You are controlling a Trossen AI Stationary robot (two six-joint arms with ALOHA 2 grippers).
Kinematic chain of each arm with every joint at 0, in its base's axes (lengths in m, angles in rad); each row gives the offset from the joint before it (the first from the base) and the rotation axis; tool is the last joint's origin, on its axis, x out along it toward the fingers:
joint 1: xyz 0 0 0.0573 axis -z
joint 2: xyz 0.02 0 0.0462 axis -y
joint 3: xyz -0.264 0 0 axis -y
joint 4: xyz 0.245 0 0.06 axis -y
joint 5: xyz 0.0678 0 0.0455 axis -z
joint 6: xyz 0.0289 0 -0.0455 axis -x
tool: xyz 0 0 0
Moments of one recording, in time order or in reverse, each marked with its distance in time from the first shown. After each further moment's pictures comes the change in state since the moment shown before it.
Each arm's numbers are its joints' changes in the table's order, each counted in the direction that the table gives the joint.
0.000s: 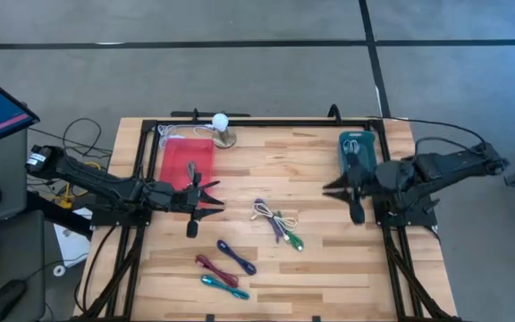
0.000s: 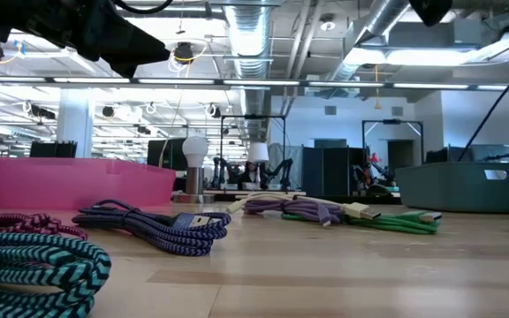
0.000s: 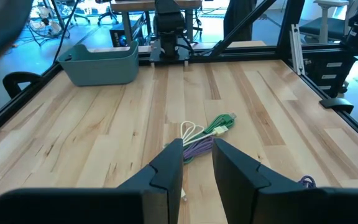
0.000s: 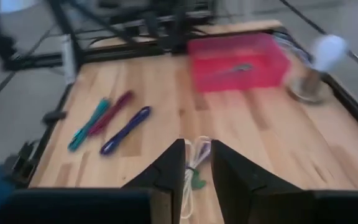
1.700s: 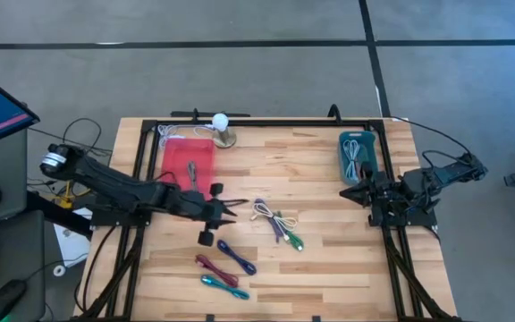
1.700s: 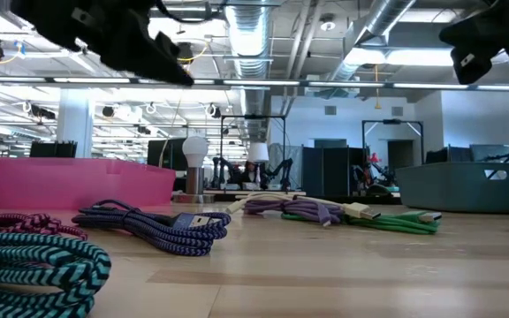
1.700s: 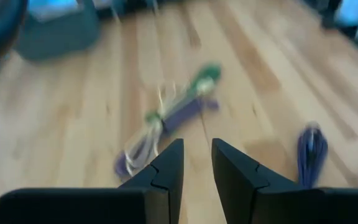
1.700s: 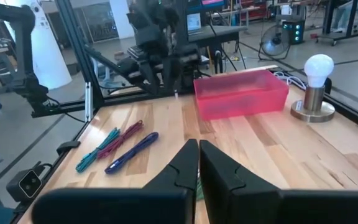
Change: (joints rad) left arm 0.004 -0.319 0.247 -0.223 0.077 -0.123; right arm -0.092 0.641 -0.580 0.271 0.108 0.029
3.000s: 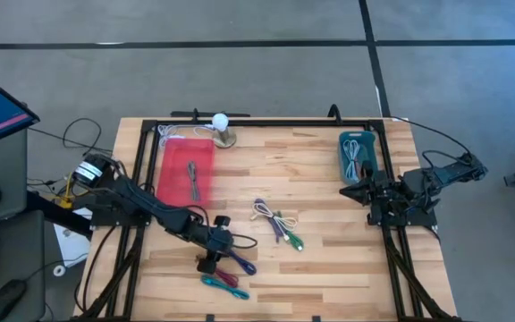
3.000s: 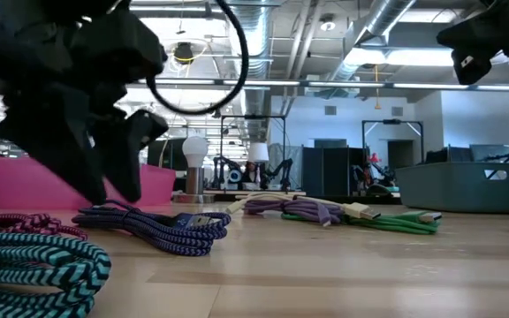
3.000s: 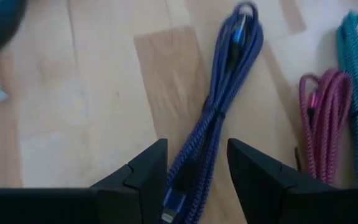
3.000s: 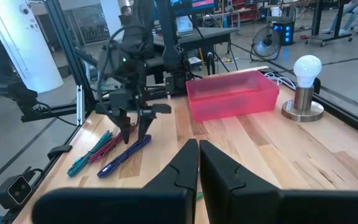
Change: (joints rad) left arm 0.167 -0.390 0.096 -0.091 0.106 0.239; right arm 0.000 0.000 0.000 0.000 0.035 -0.008
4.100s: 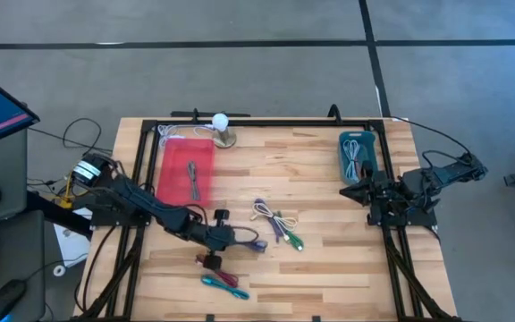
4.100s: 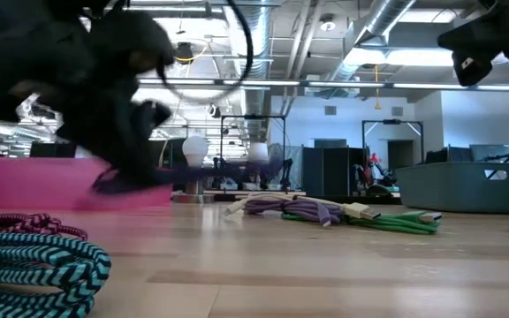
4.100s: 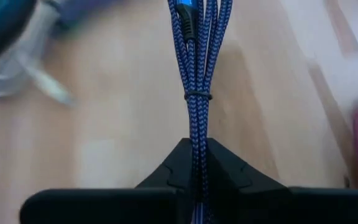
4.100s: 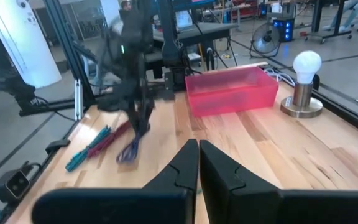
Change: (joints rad) left arm 0.000 0.022 -0.003 0.031 -0.178 0.030; right arm 0.000 0.000 0.001 -0.022 0.000 0.000
